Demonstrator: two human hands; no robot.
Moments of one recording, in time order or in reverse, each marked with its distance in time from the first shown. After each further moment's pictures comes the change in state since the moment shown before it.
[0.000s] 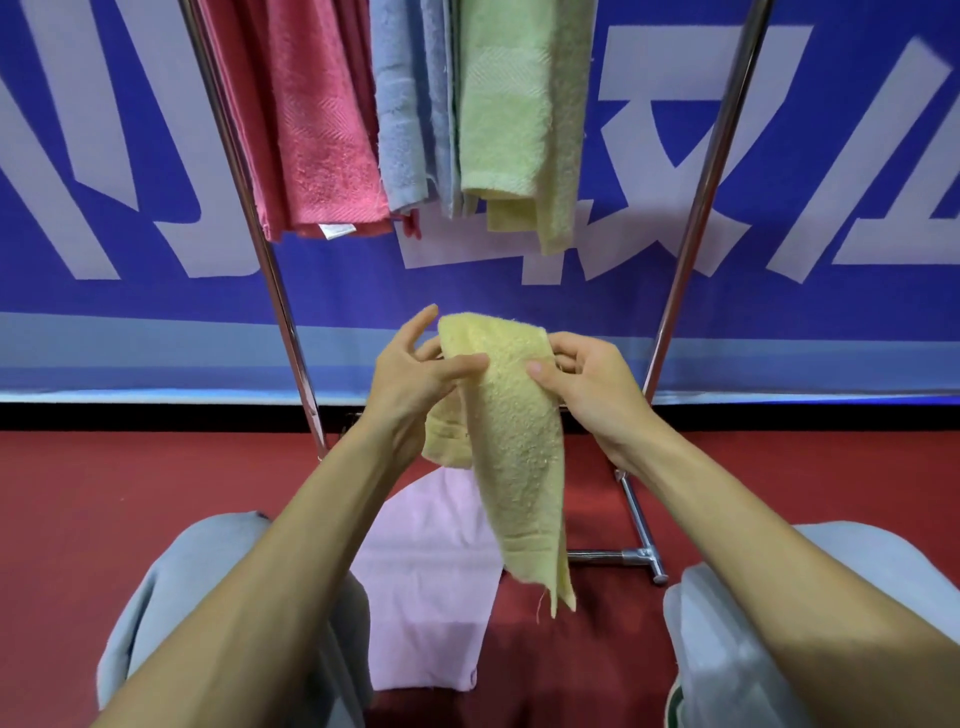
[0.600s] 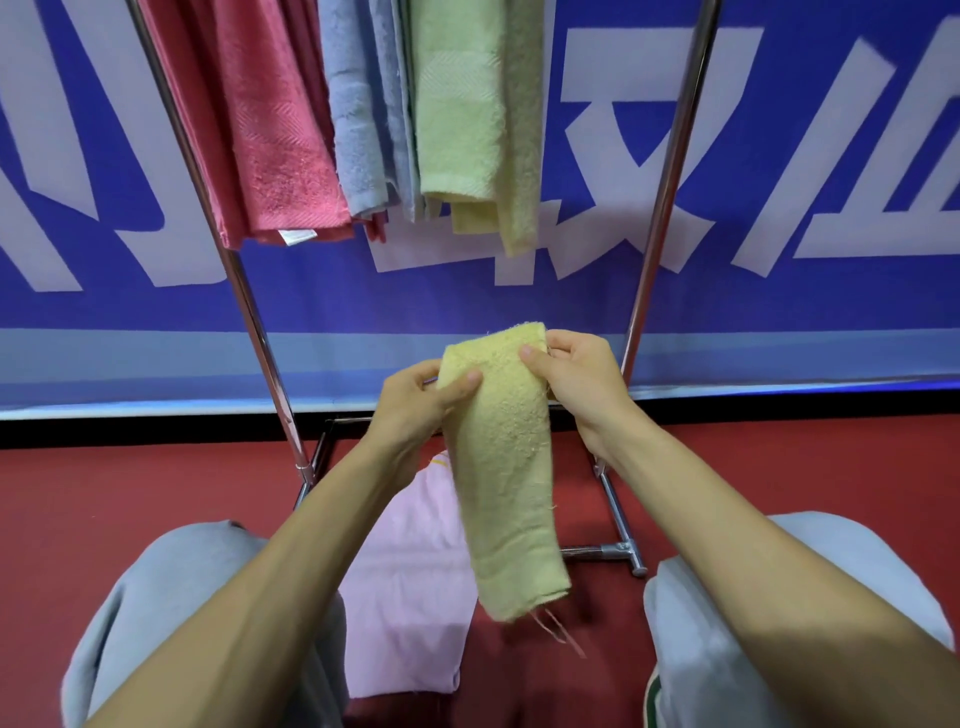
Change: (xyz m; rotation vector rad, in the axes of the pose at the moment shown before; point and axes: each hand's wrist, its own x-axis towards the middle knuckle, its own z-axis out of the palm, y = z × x) left_hand 0.002 -0.033 0.016 0.206 -0.081 -0.034; right_hand 0.005 0.002 -0.014 0.082 0.178 0.104
